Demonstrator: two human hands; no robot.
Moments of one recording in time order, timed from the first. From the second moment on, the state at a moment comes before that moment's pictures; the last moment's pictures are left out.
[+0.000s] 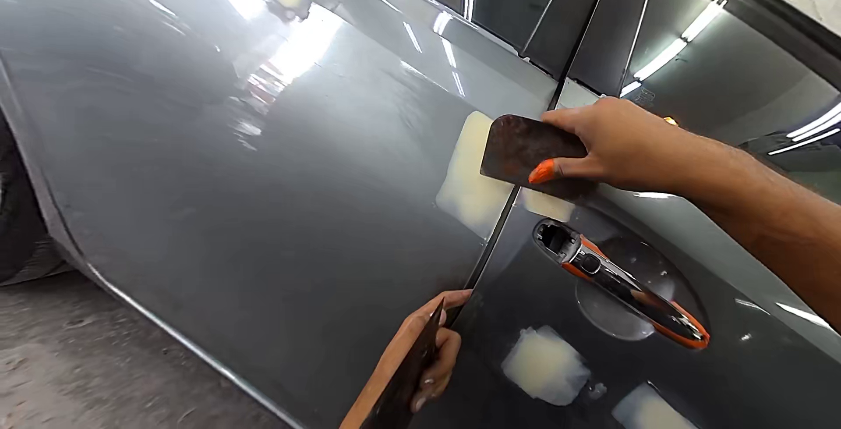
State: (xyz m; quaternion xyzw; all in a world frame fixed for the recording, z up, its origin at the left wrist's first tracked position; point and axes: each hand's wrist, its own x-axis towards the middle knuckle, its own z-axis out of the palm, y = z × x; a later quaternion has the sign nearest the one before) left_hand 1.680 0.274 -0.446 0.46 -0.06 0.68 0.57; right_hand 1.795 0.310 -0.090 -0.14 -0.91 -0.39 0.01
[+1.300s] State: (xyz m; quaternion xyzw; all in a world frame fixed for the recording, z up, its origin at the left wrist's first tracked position) left_hand 1.675 0.264 -0.455 0.47 0.03 0.72 0.50; right_hand 1.765 0.293 -0.050 -0.05 -0.98 -0.09 0.15
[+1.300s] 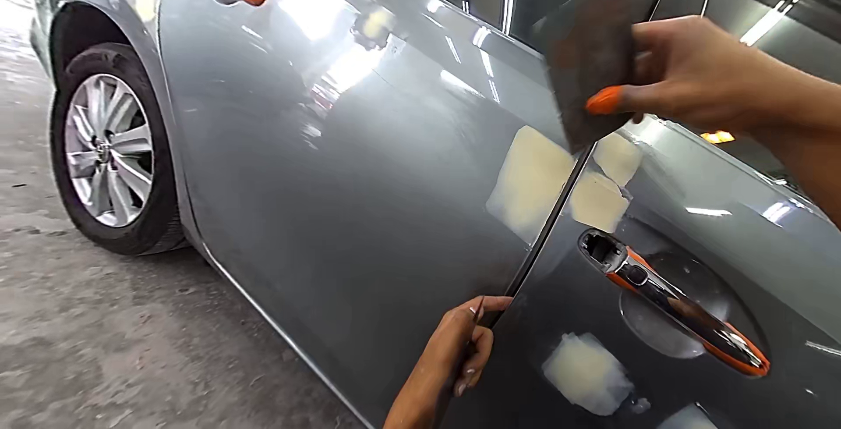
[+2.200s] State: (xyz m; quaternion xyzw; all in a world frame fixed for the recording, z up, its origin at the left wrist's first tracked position) left_hand 1.674 0.248 -0.431 0.53 0.28 0.74 0.30; right_hand 1.679 0.309 -0.028 -0.26 -0.93 -0.23 -0.13
